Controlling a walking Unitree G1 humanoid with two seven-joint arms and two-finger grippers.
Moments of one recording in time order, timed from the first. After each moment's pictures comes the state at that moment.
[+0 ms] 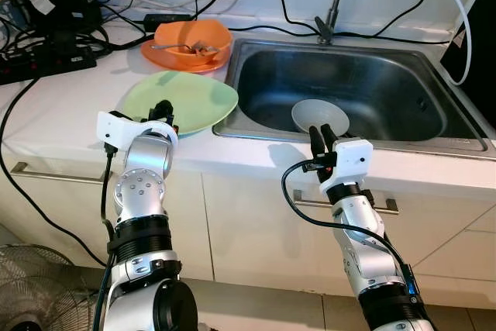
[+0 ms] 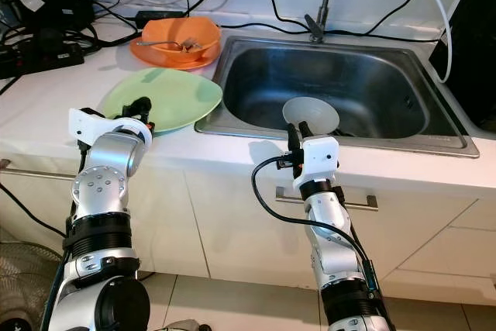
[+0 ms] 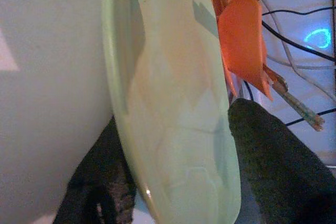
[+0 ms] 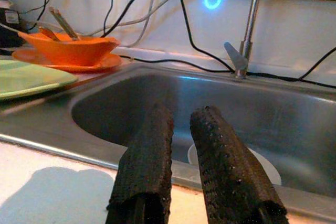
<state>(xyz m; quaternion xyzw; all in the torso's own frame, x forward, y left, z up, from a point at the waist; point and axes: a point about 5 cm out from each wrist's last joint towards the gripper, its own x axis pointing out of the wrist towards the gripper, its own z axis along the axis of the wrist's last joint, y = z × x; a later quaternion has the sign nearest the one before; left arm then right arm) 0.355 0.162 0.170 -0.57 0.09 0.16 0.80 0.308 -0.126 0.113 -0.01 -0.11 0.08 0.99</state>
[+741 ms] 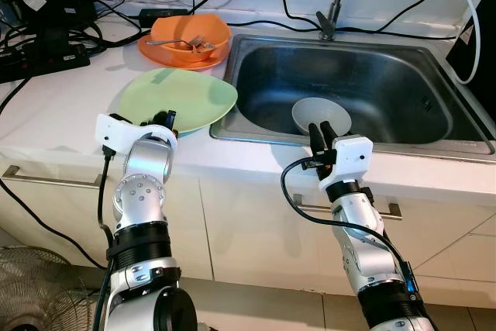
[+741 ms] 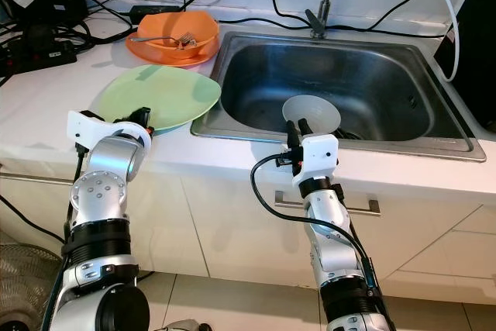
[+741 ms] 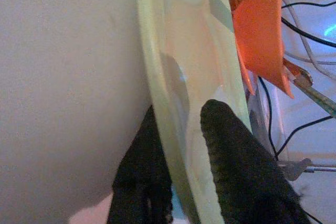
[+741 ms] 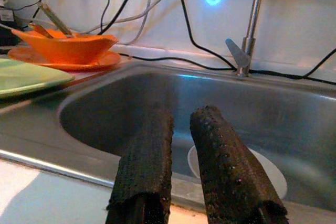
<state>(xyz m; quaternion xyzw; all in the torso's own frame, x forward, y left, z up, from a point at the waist) 0.348 0.163 0.166 -0.56 0.09 0.17 0.81 0.310 -0.124 0.116 -0.01 -0.12 0.08 0.99</state>
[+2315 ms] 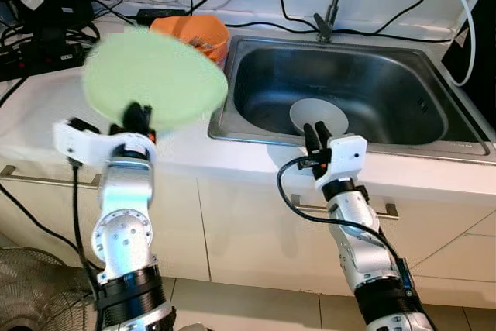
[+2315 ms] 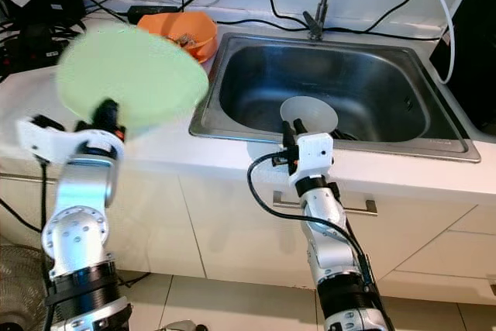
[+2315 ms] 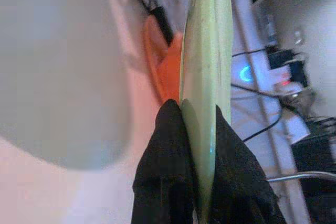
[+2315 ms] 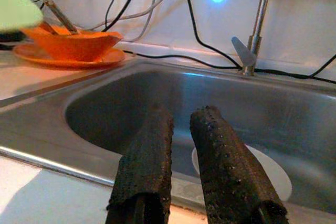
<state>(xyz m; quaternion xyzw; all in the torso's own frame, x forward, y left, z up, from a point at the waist) 0.298 0.175 0.197 -0.57 -0.07 0.11 0.81 0.314 -0.119 0.115 -0.01 -0.11 0.09 0.99</state>
